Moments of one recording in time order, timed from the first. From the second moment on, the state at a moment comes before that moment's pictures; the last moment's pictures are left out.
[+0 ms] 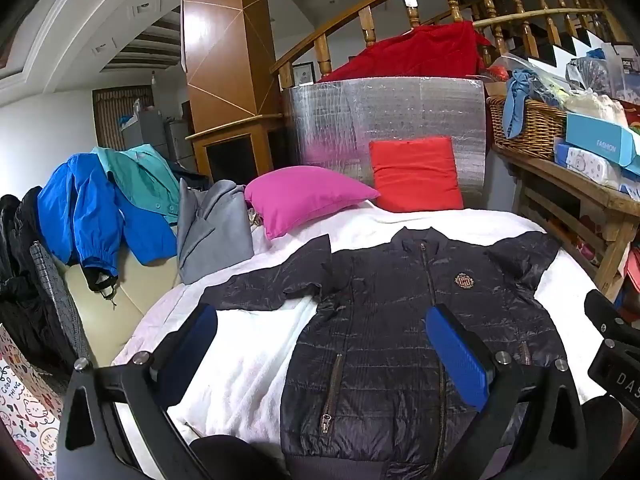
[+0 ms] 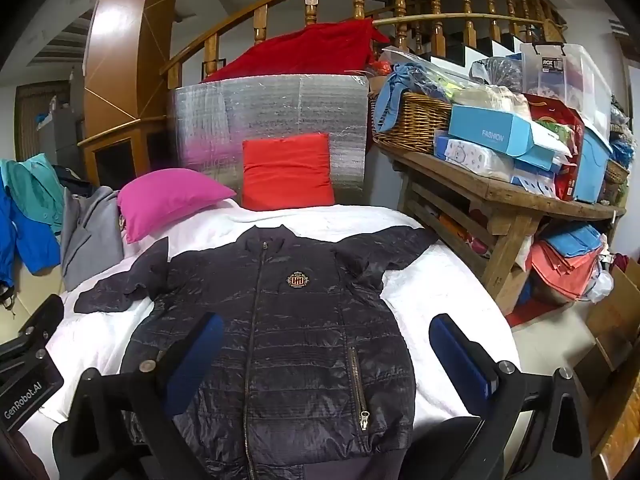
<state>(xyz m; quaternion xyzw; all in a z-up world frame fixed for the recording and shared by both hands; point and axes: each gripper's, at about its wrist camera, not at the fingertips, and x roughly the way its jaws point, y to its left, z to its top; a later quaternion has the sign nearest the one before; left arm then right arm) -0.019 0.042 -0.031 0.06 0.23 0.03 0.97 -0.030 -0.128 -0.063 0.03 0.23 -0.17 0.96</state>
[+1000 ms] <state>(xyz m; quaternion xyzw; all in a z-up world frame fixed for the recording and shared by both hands) -0.015 0.033 -0.044 0.06 0.24 0.03 0.97 -0.027 -0.138 -0.075 0.03 0.21 -0.18 0.96</state>
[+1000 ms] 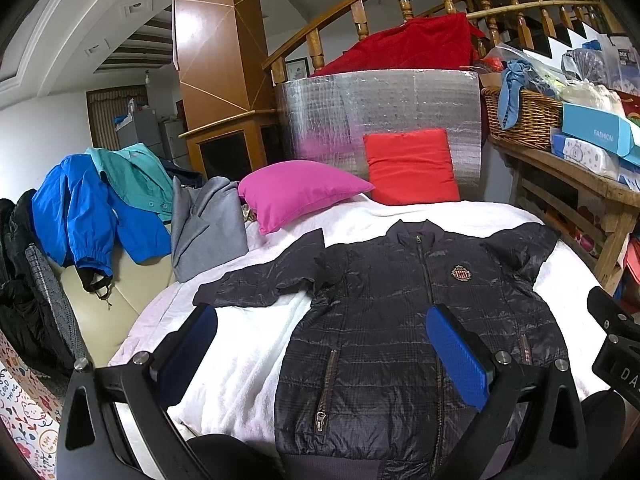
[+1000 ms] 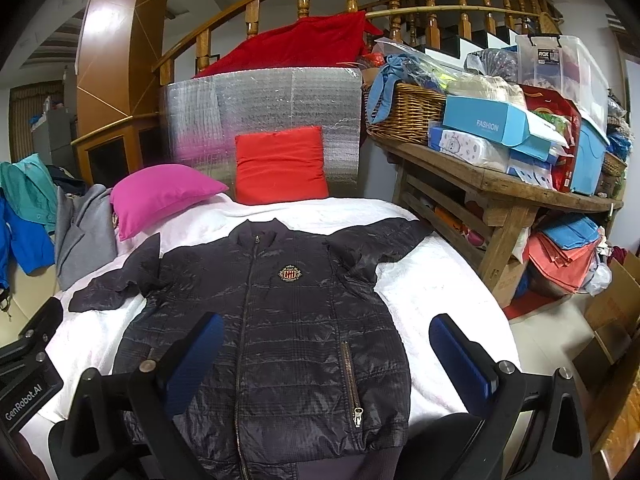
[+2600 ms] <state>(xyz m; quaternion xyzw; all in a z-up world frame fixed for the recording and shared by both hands) 0.107 0.031 -0.085 0.06 0.28 0.06 0.95 0.098 -0.187 -0.089 0.05 0.27 -0.18 0.95</state>
